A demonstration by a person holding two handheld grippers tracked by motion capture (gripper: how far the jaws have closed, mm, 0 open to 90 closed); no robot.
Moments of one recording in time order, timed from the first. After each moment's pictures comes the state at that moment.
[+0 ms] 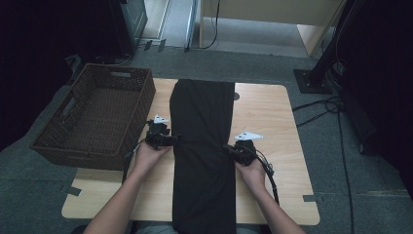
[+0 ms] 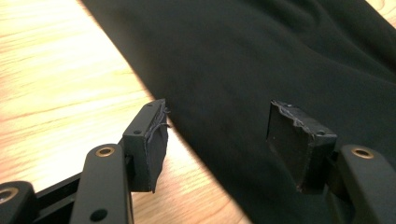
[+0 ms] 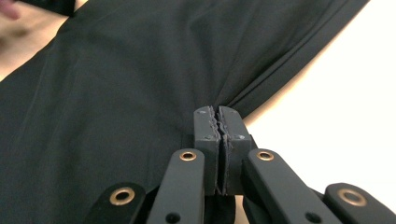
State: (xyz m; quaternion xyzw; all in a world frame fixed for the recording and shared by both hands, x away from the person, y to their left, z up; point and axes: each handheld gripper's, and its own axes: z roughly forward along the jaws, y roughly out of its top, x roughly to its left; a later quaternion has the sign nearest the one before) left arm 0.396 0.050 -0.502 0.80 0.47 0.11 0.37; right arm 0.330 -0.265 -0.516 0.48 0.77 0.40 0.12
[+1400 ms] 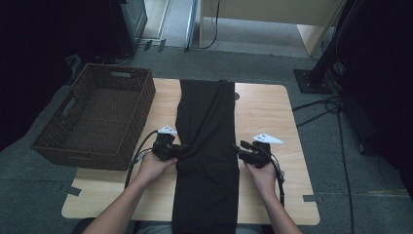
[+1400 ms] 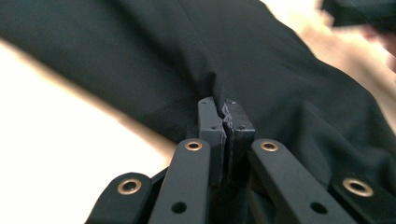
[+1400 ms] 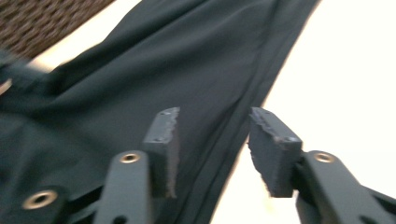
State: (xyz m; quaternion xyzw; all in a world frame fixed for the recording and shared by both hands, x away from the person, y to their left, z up) left arm 0.349 0.034 -0.495 0.82 0.39 -0.02 0.41; right arm 0.317 -0.305 -0.504 0.52 0.71 0.46 0.14
